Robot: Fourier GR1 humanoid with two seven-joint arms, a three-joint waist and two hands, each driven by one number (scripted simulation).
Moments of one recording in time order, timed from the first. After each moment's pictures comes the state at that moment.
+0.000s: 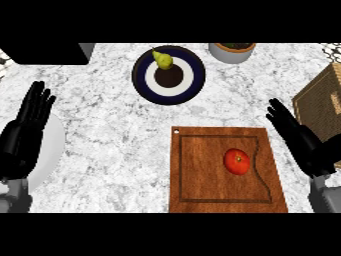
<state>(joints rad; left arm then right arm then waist) -0.08 0.34 -0.04 -1.64 0.21 0.16 -0.01 -0.12 -0.35 0.10 -1.40 -0.27 0.11 0.01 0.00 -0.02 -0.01</state>
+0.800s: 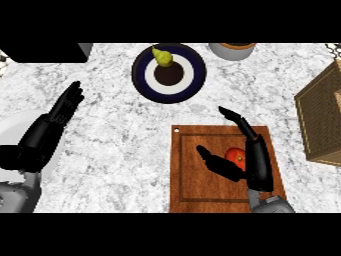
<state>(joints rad) -0.15 0.39 -0.15 -1.58 0.13 0.00 -0.02 -0.09 -0.07 0.33 -1.54 0.31 -0.47 -0.10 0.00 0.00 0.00</state>
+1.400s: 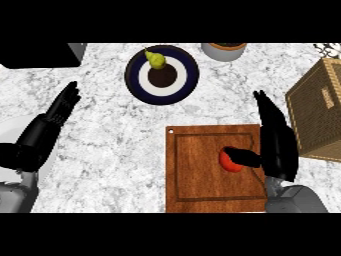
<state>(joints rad) -0.15 0.40 -0.13 -1.57 0.12 0.00 -0.01 -0.16 -0.21 0.34 -1.62 0.90 -0.37 0.55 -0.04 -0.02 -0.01</state>
